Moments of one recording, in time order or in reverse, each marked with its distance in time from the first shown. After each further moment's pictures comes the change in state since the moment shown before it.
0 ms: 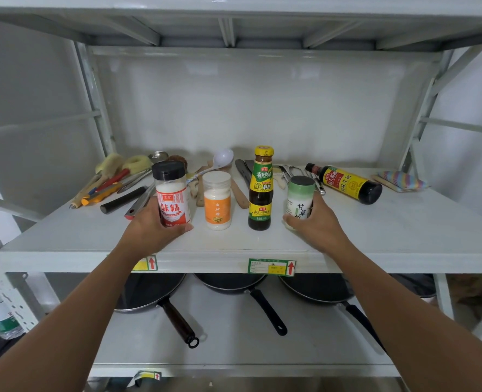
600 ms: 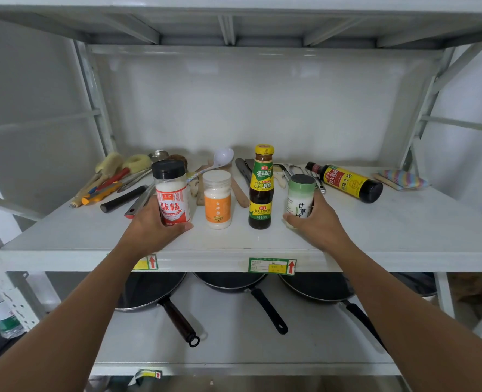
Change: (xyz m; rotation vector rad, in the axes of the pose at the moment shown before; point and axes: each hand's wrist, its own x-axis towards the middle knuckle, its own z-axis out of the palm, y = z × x) left_hand -0.003 0.003 0.000 -0.016 0.000 -0.008; right_hand -0.003 -0.004 -0.001 0.011 -0.012 0.005
